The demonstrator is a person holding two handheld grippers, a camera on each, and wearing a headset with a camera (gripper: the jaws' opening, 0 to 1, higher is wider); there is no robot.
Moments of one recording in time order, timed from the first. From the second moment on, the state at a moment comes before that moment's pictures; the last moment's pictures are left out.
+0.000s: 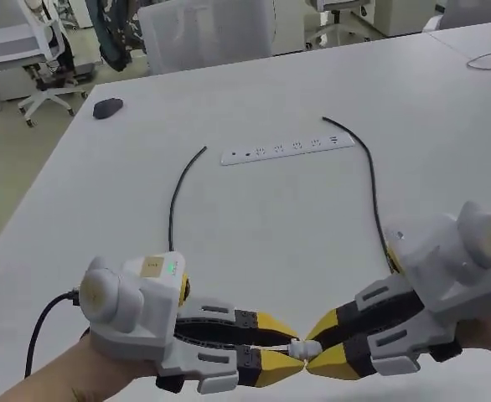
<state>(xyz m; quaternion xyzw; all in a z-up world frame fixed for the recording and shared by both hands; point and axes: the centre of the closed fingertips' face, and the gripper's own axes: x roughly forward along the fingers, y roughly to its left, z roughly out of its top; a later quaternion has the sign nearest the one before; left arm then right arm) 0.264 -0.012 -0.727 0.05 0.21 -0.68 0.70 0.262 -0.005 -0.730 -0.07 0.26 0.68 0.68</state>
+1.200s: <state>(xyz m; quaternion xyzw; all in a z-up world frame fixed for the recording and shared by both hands) 0.273 -0.013 -0.725 0.00 0.23 -0.66 0.71 0.265 -0.005 -0.727 -0.17 0.19 0.68 0.69</state>
